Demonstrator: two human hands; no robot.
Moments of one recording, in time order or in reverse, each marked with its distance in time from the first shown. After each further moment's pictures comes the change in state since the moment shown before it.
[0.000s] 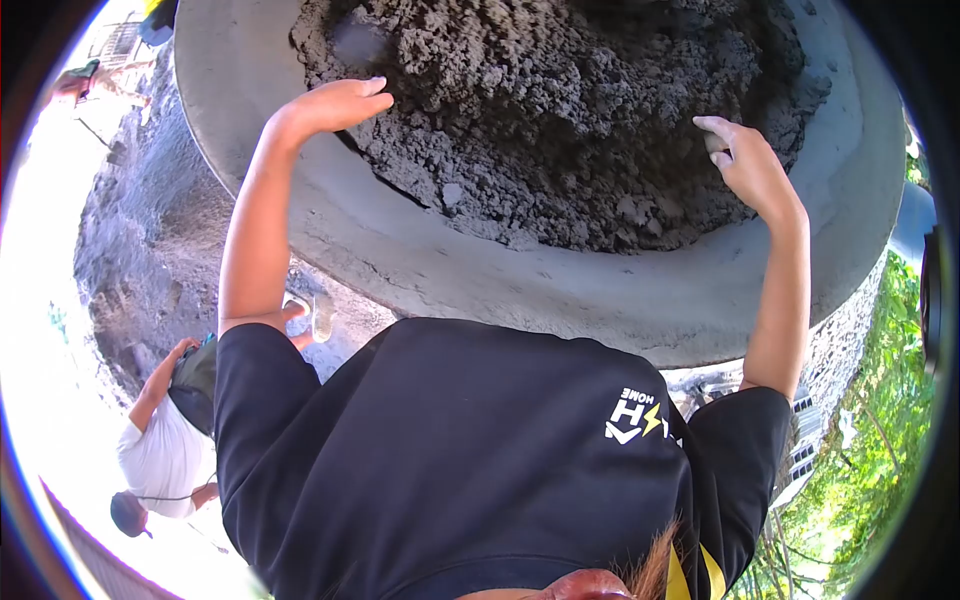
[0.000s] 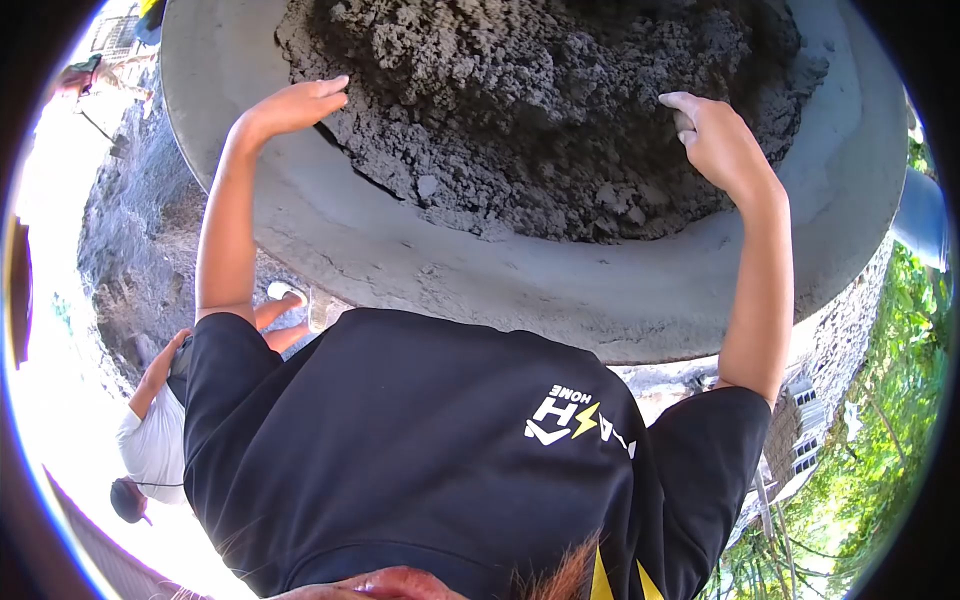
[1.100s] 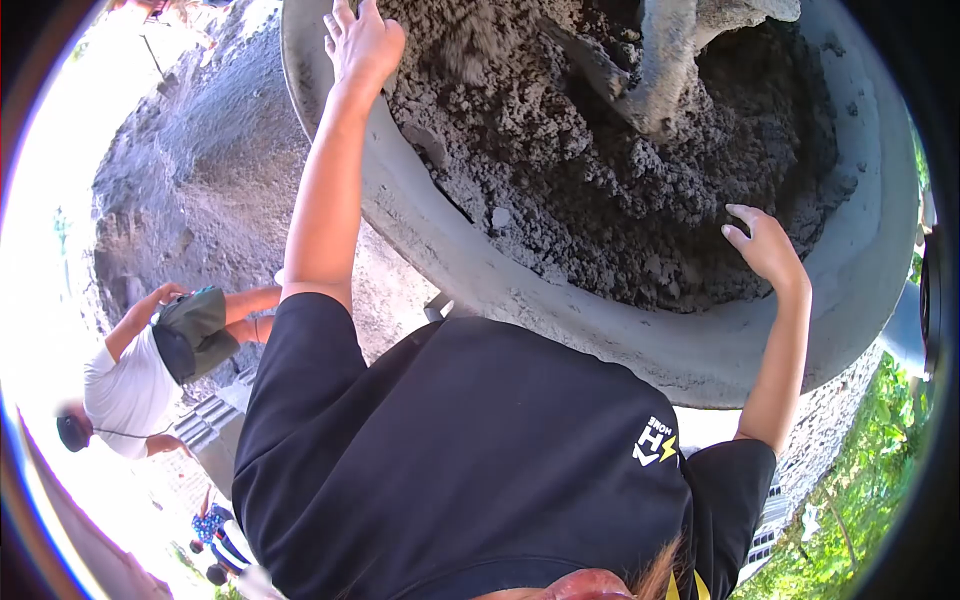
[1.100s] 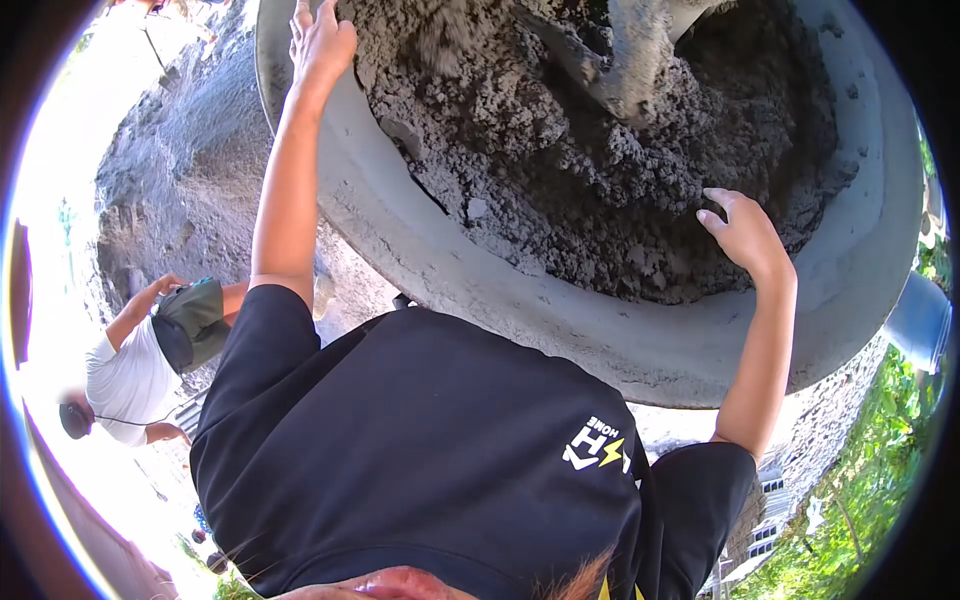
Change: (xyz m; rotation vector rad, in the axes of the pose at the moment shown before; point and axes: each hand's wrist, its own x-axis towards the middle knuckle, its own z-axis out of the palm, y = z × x) left_hand -0.026 -0.039 -0.030 -0.195 1.172 -0.386; right_hand 0.001 -0.032 -0.012 0.020 -0.183 0.097
